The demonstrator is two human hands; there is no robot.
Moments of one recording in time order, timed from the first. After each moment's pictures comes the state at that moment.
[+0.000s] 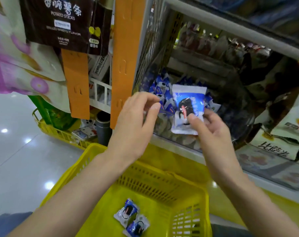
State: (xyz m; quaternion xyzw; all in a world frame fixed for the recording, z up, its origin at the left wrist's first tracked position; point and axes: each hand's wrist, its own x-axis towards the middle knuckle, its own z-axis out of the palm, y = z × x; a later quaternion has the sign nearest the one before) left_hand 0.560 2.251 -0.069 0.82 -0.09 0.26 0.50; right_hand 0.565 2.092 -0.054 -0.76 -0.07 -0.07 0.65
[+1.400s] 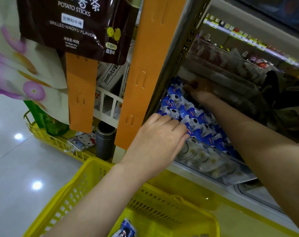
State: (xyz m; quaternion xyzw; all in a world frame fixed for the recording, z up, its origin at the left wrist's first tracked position) left_hand 0.608 2.257 -0.086 0.92 -0.20 0.28 0.17; right_hand 0.825 2.114 -0.066 -0.97 -0.04 -0.06 0.25
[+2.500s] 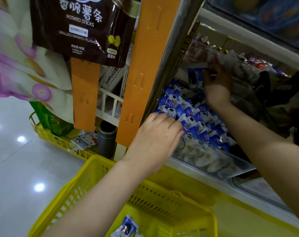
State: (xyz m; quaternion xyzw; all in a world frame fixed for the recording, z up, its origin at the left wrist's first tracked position) left_hand 0.598 2.254 -0.086 0.93 -0.19 0.25 0.20; right_hand 0.773 2.104 -0.032 -0.91 -0.06 -0.28 0.30
